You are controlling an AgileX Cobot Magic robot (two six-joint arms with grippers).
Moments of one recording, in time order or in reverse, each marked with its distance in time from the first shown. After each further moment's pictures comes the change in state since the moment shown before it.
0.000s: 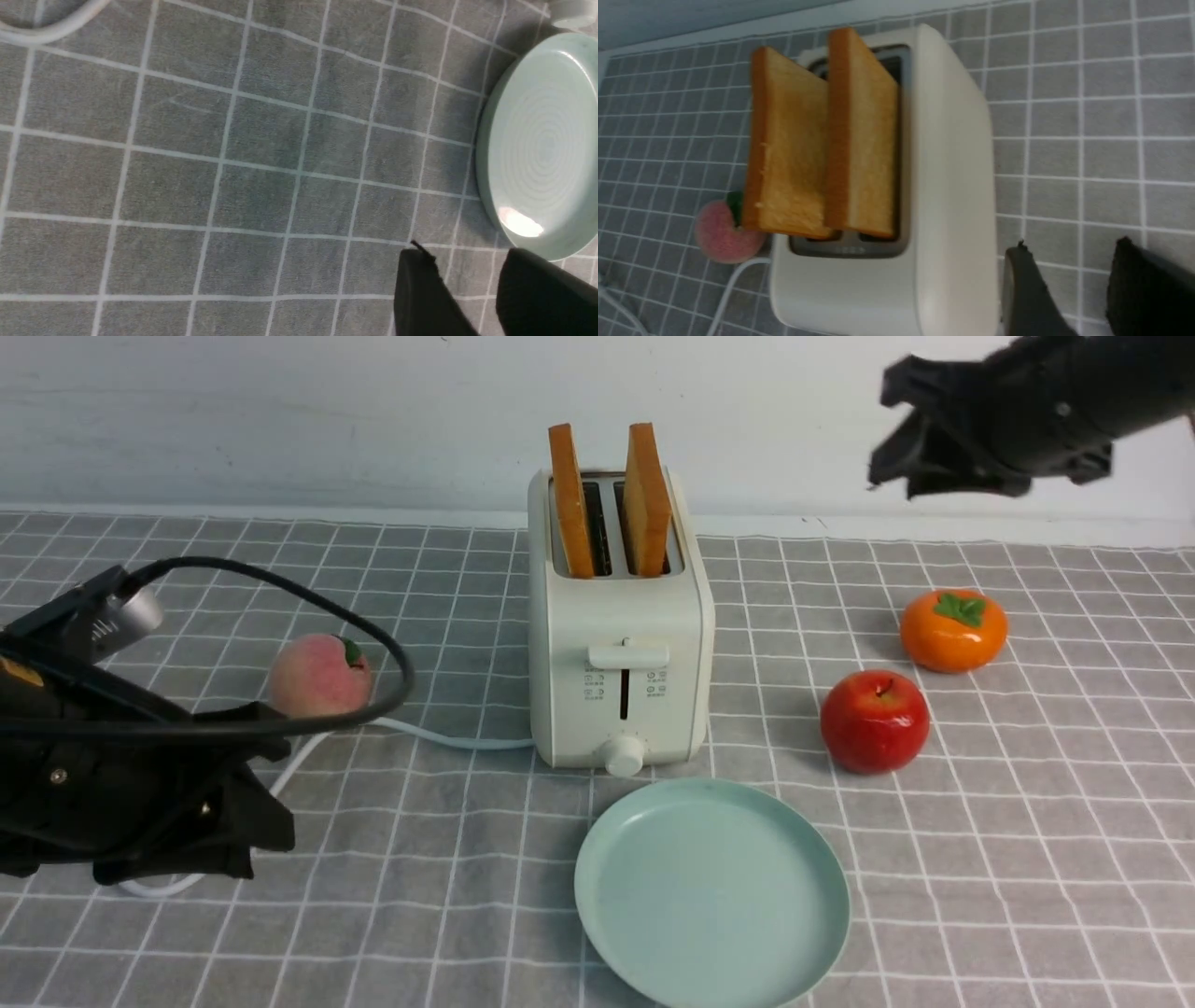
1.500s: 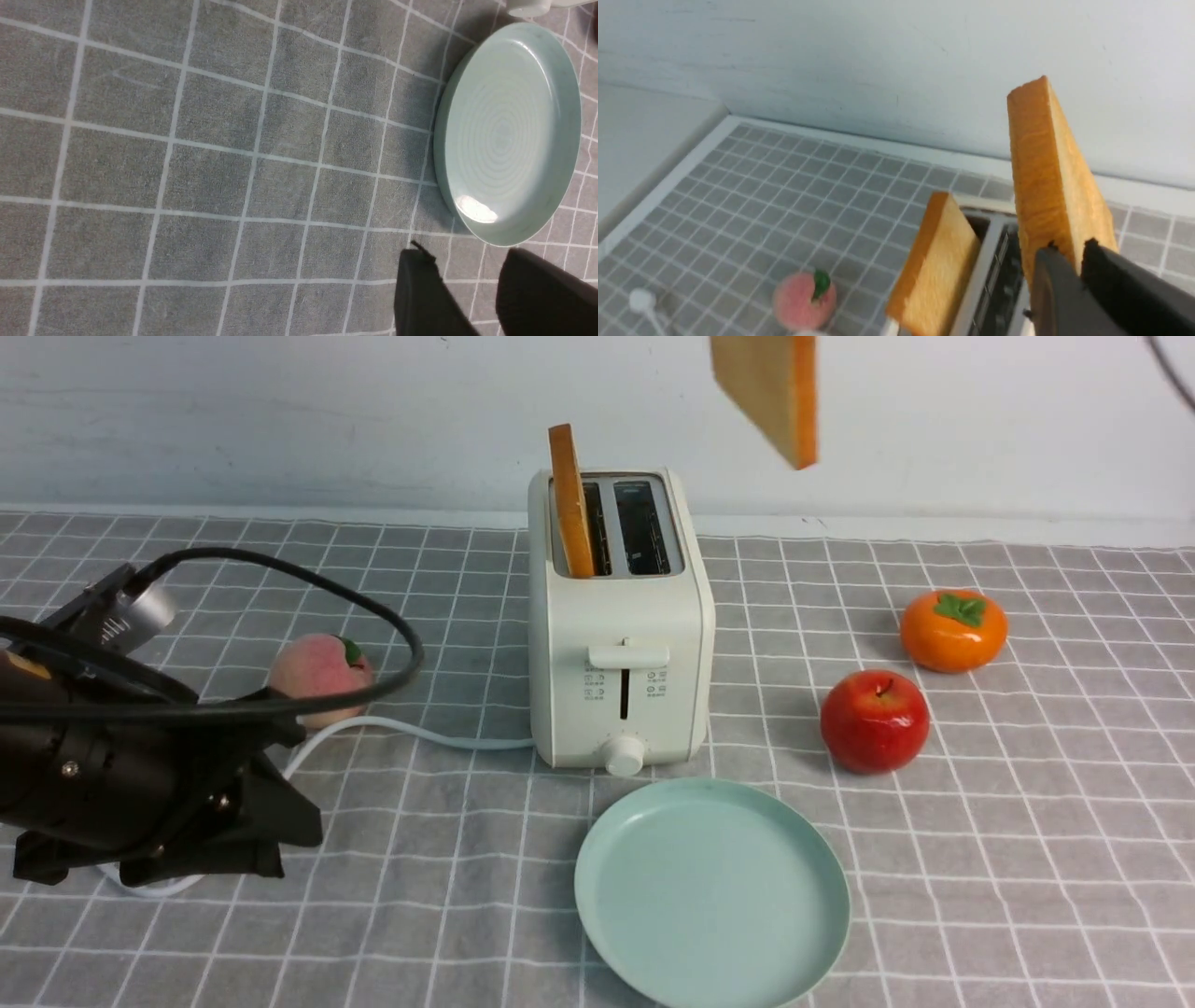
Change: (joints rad) right arm 0.091 -0.056 -0.157 0.005 -0.073 -0.181; left arm 0.000 0.000 0.000 -0.079 0.023 0.003
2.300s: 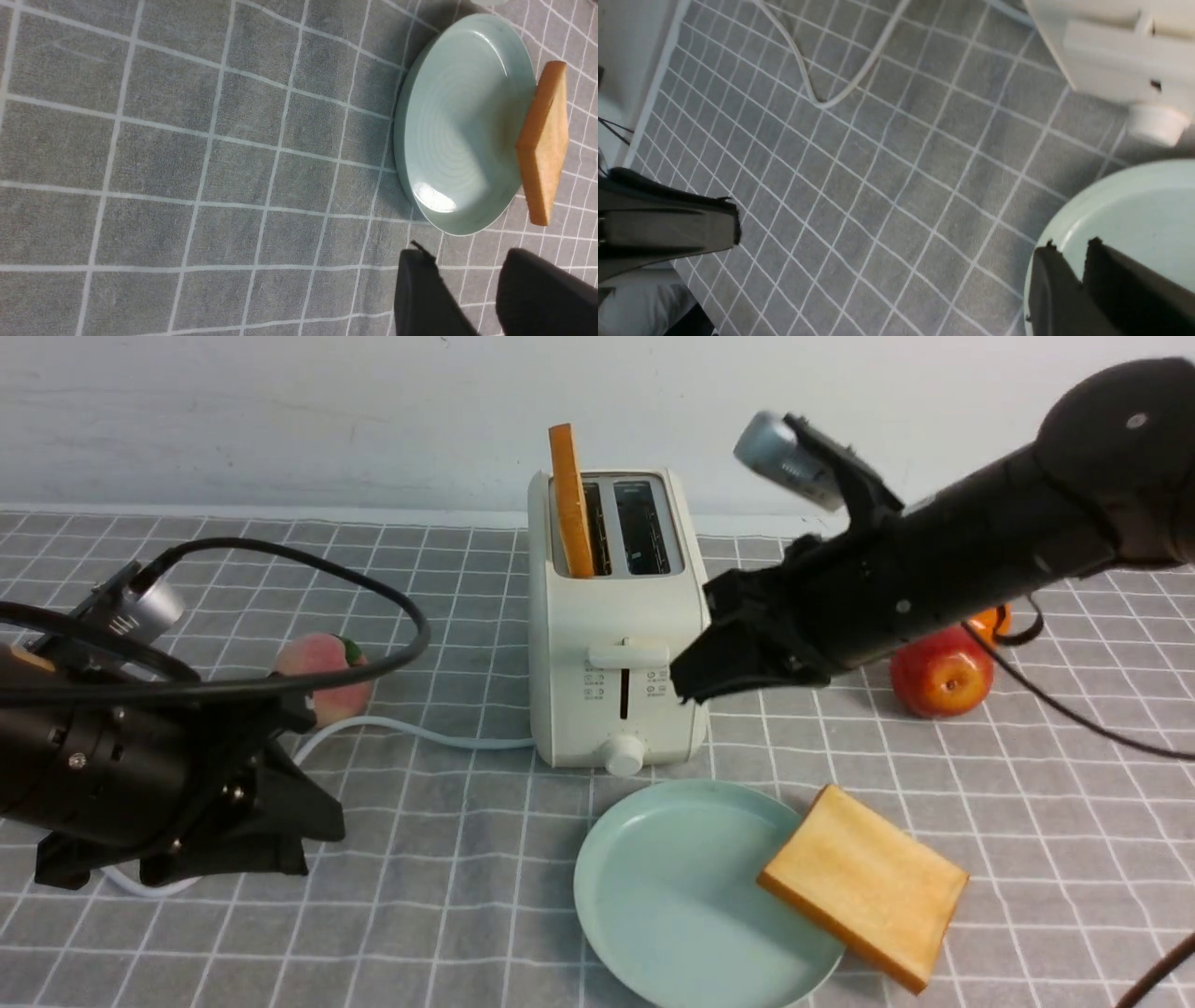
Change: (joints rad) right arm 0.054 -0.043 0.497 0.390 0.168 -0.242; left arm 0.000 0.000 -0.003 -0.071 0.024 0.000
